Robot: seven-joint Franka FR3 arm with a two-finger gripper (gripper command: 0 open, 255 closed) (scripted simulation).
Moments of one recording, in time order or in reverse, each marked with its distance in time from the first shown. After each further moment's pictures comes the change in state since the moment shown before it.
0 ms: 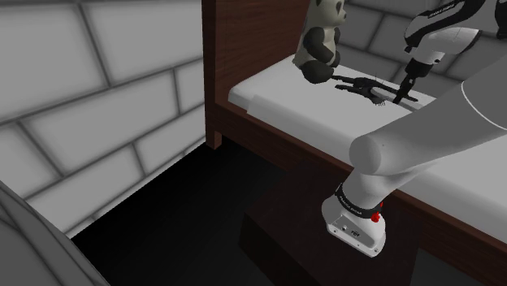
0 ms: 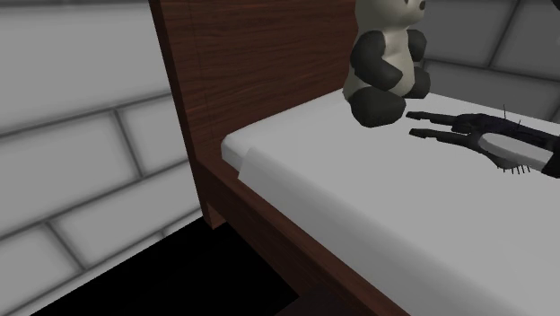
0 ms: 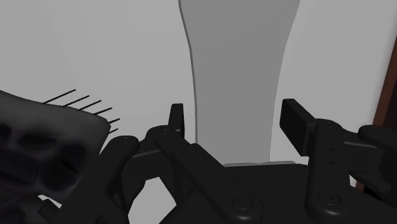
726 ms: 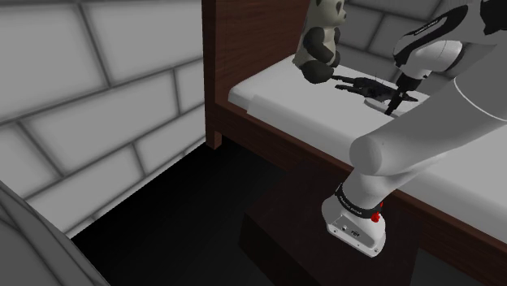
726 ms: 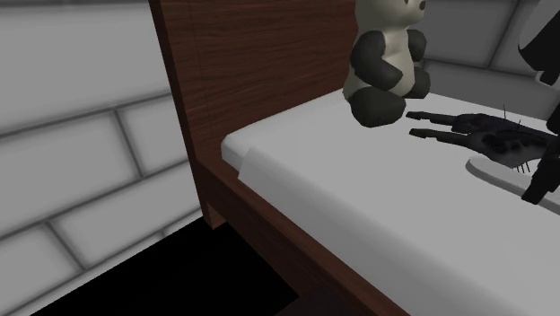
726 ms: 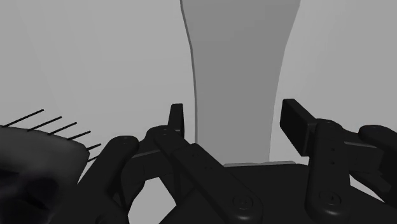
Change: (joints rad) arm 0.017 0.080 -0.054 -0.092 0.028 0.162 -0.027
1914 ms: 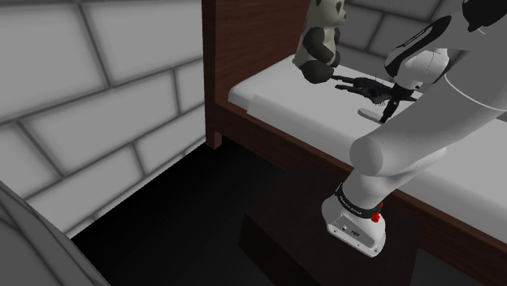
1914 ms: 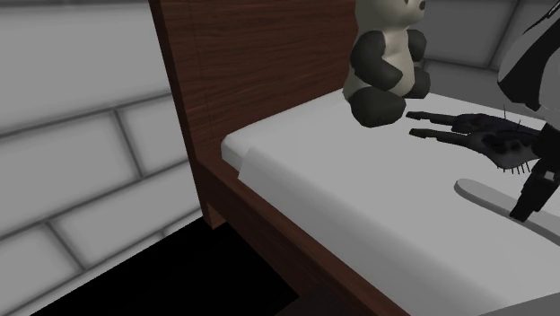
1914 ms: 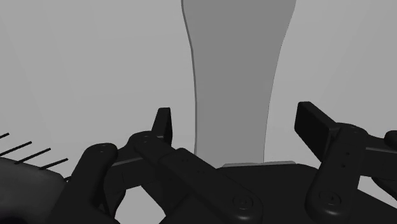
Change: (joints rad) arm 0.026 0.095 -0.047 -0.052 0.062 0.131 -0.050
